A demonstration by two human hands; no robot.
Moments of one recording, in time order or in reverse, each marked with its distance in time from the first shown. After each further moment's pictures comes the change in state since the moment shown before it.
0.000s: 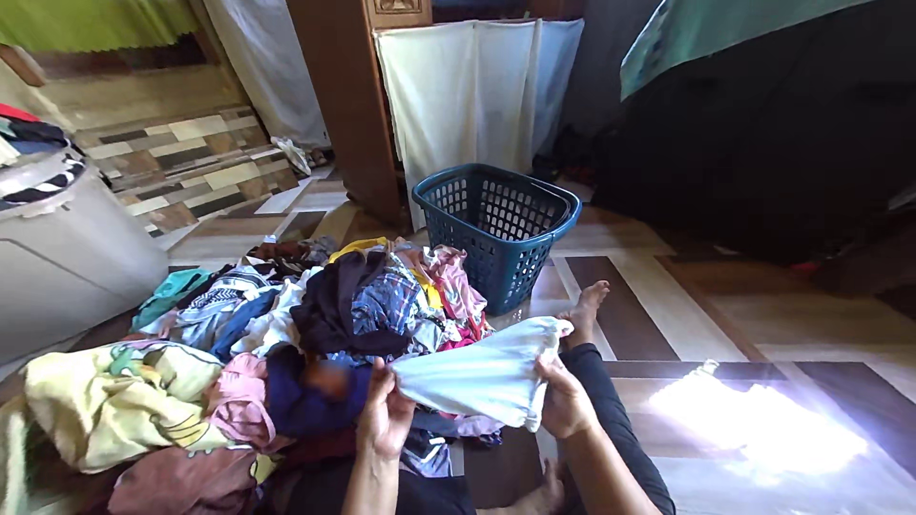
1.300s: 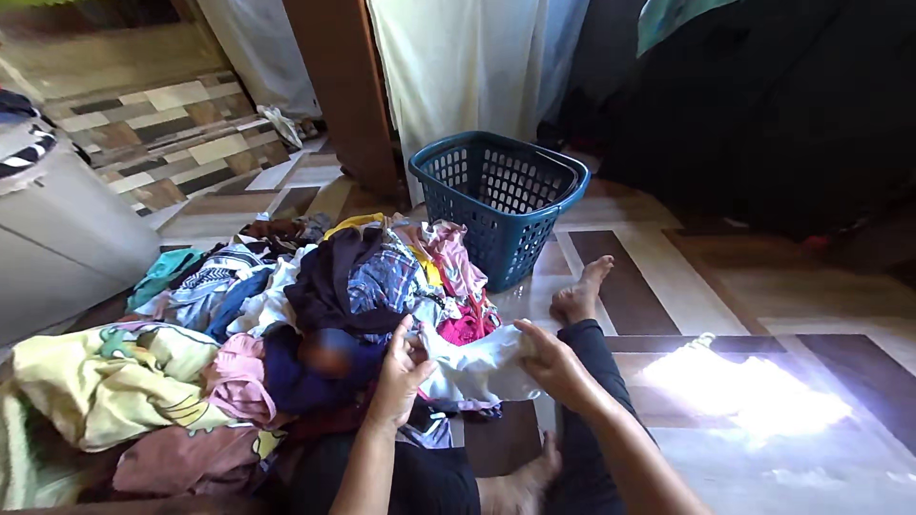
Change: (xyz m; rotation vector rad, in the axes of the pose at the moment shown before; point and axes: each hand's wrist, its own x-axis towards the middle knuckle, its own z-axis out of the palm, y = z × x) left_hand 0.014 -0.005 -0.002 0.736 -0.373 0.109; right_hand 0.007 -0.023 -0.013 -1.379 -0.161 -0.068
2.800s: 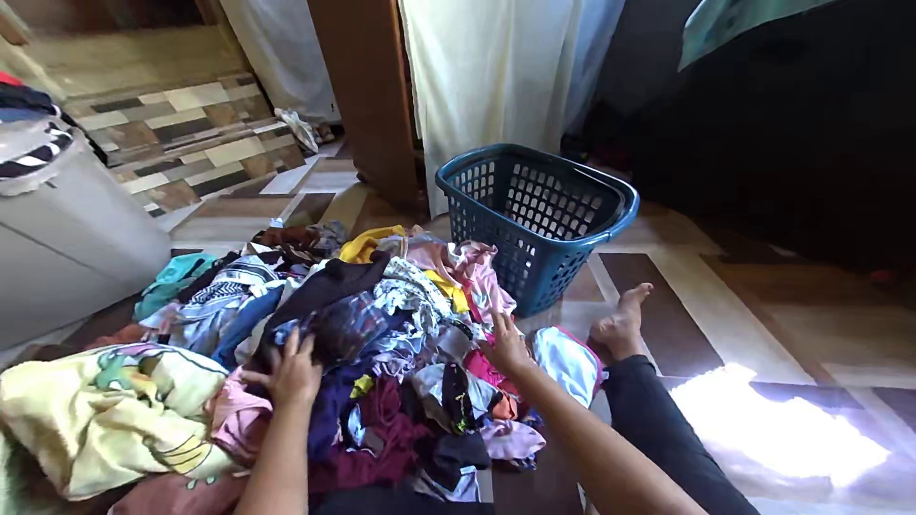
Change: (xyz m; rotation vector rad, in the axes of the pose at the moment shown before) left_hand 0.080 0.017 -0.212 1.586 0.438 -0.241; right_hand 0.170 0.037 0.101 -0.273 -0.057 0.221
